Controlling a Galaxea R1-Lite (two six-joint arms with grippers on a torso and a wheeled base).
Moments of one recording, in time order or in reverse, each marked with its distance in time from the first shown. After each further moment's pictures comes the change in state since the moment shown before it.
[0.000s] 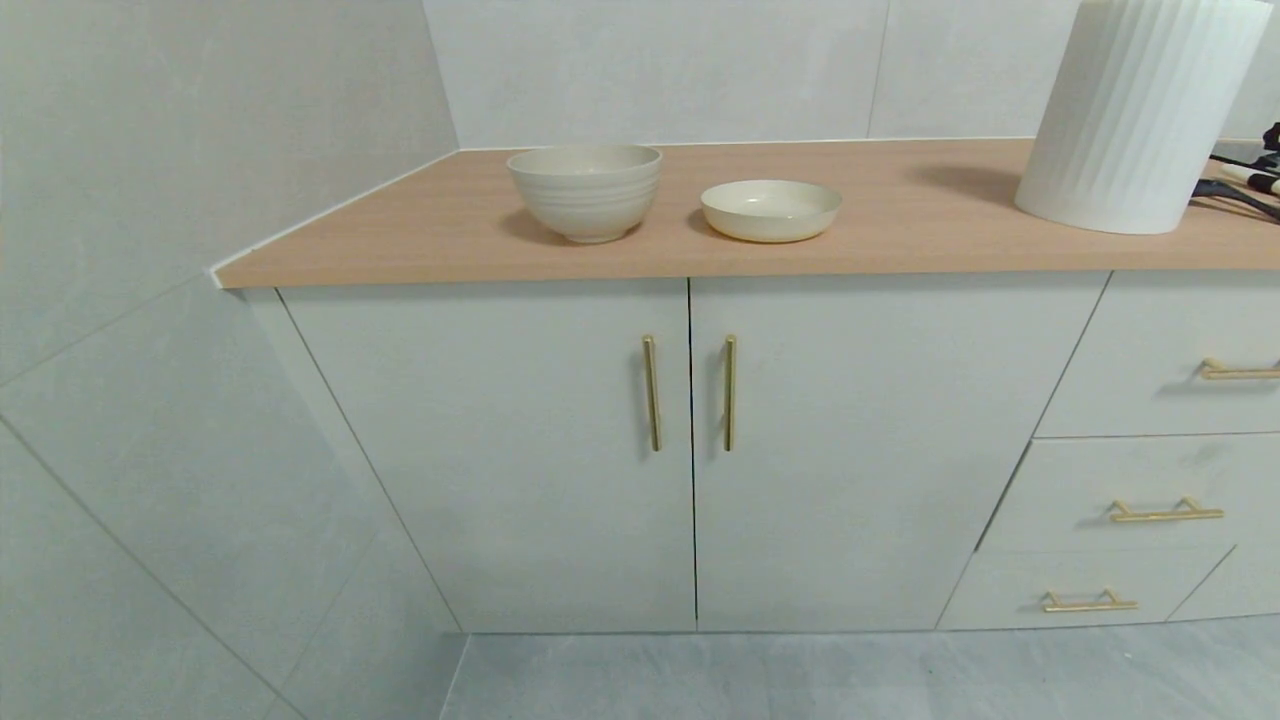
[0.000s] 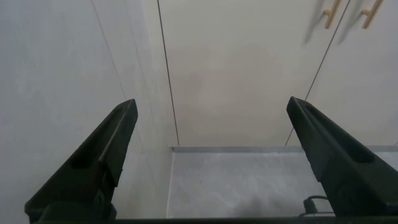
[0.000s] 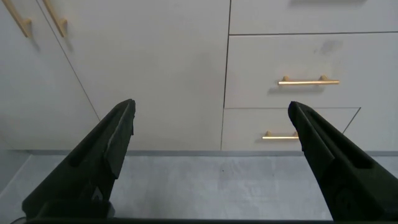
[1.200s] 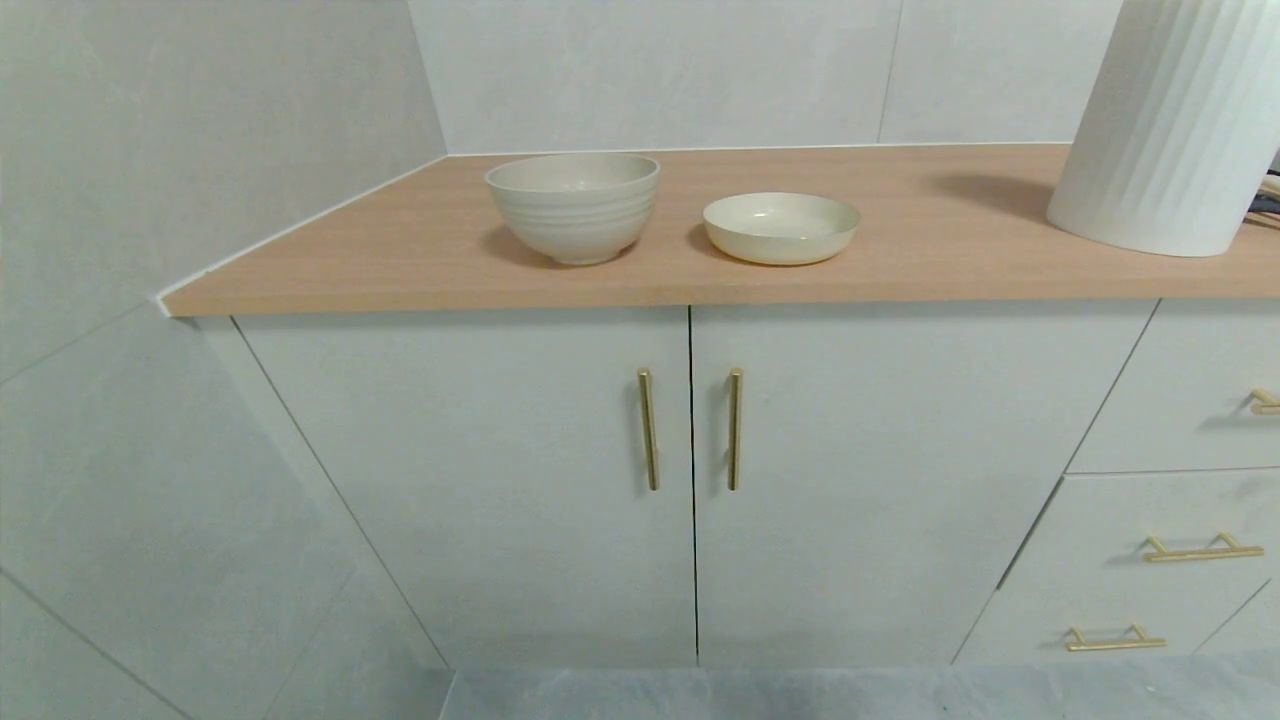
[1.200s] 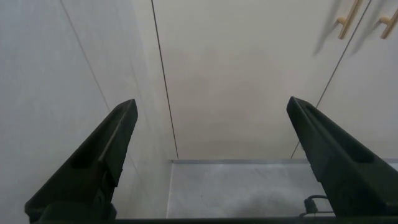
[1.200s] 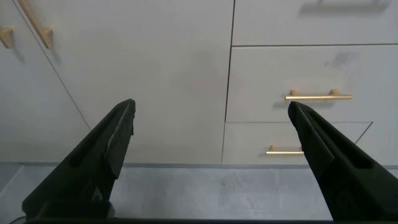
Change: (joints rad) left arm 0.000 0.000 0.000 0.000 -0.001 0.004; right arm 0.001 0.000 0.000 0.000 -0.001 -0.002
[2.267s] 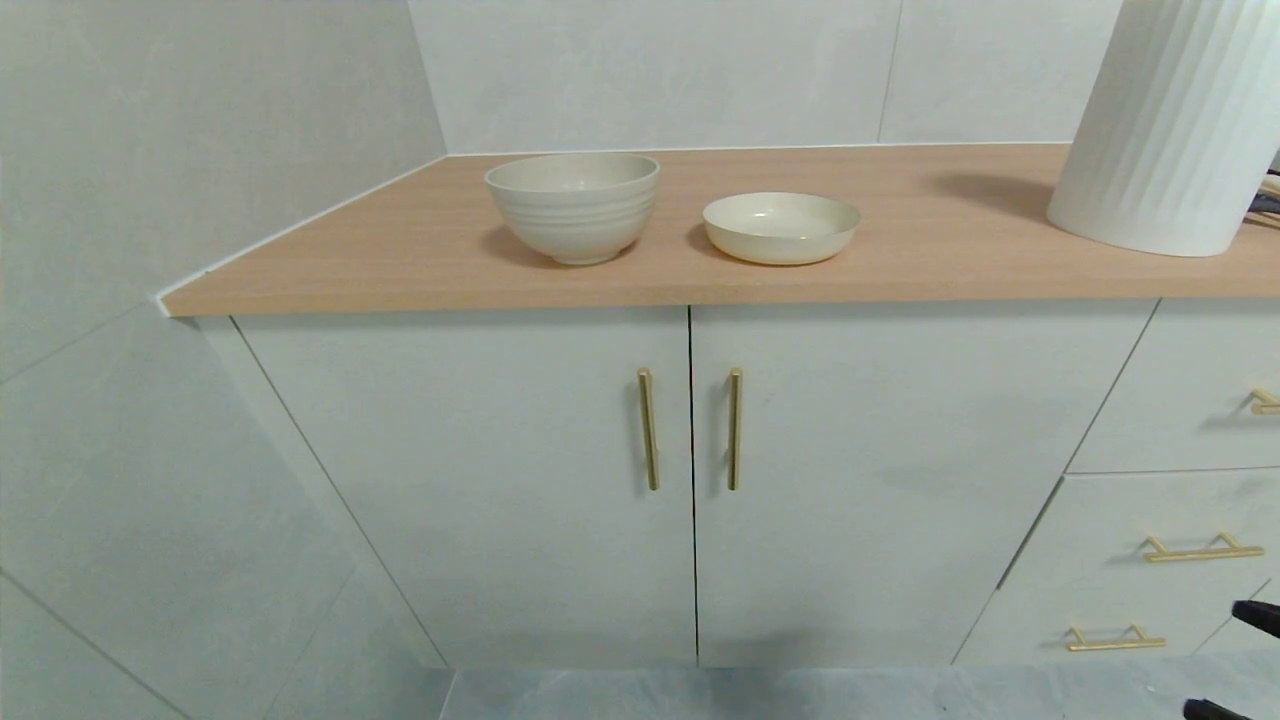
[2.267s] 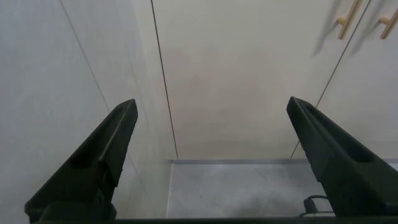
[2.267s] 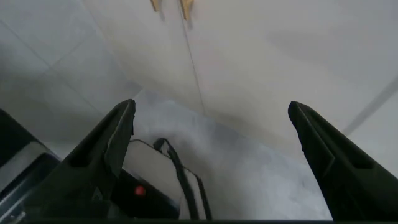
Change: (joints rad) left arm 0.000 0.000 0.000 0.000 0.000 -0.002; right arm 0.225 0.743 -0.284 -0.171 0.347 -0.007
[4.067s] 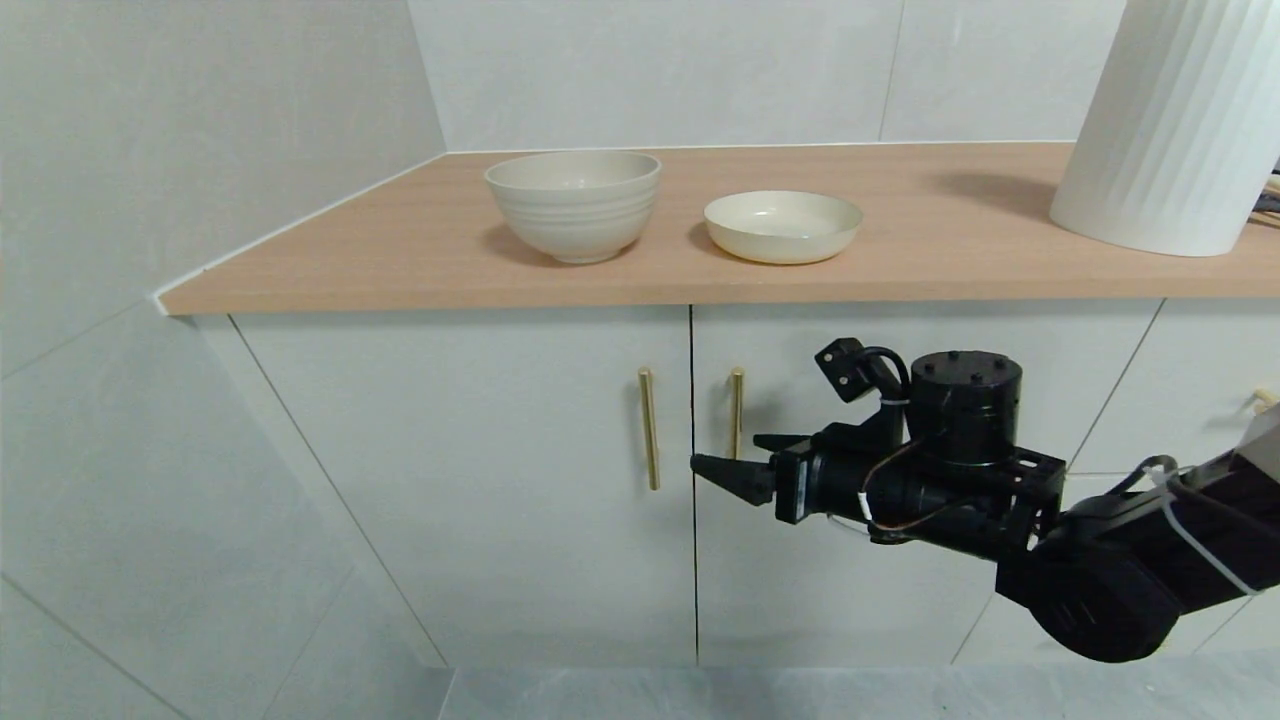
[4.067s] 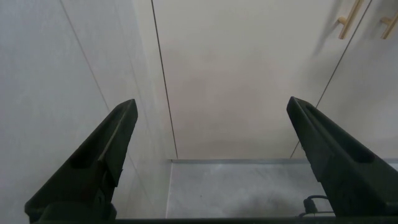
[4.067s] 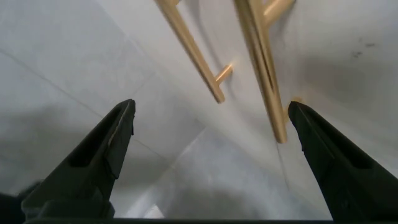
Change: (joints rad) left arm 0.000 0.000 0.000 0.000 0.000 -0.002; right arm 0.398 1.210 -0.550 -0.779 -0.061 0.292
